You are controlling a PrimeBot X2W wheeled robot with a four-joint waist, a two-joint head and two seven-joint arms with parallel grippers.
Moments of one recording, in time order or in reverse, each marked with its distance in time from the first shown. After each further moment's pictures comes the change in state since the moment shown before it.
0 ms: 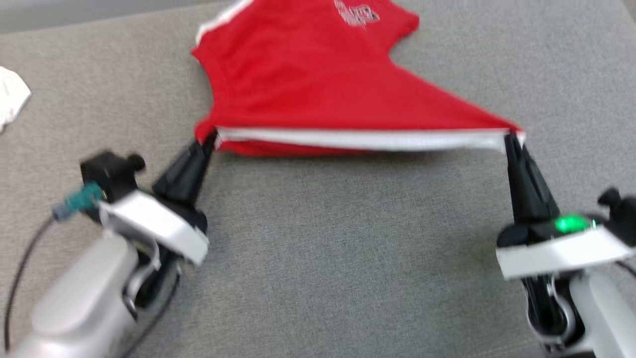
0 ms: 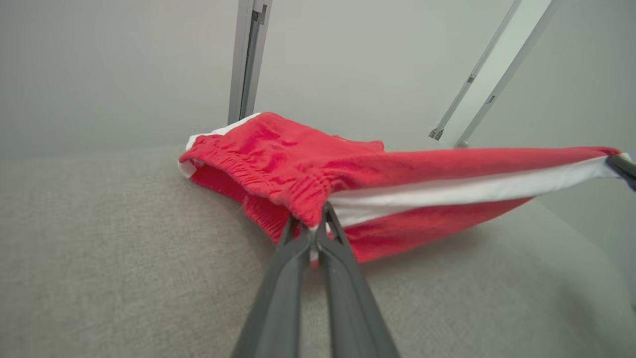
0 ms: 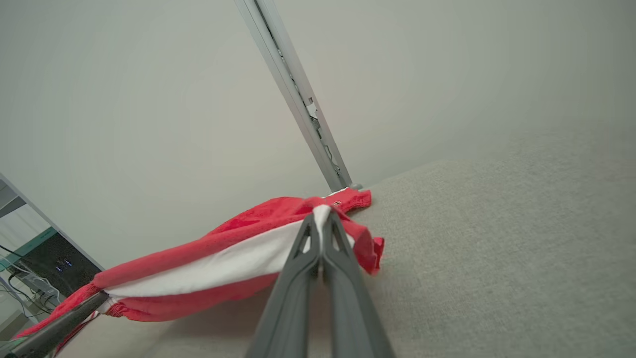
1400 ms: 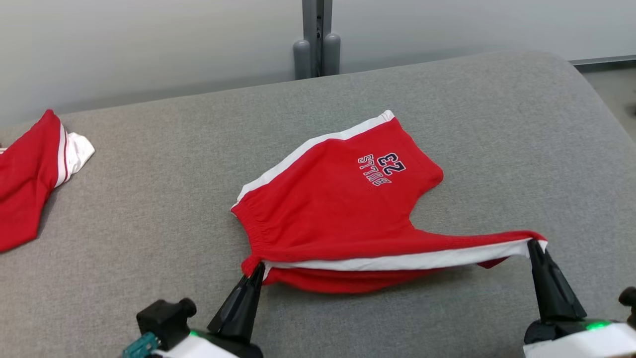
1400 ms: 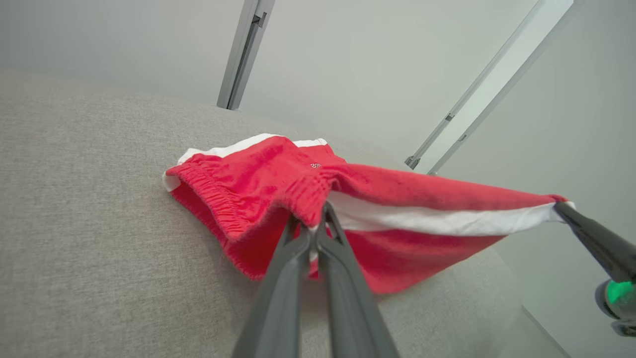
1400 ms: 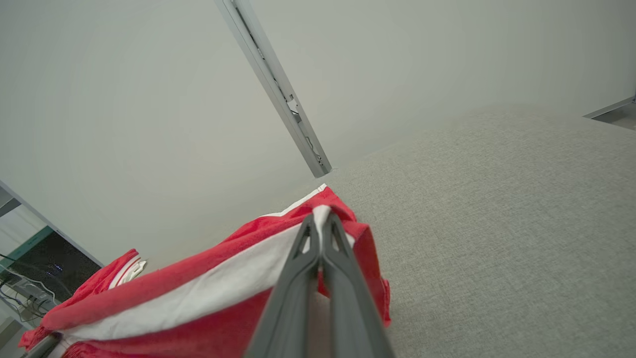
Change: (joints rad) left arm 0.609 -0.166 0.153 -0.341 0.101 0.140 0.013; right arm 0.458 0.072 -0.186 -0.232 -0.086 0.000 0.164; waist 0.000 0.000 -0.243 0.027
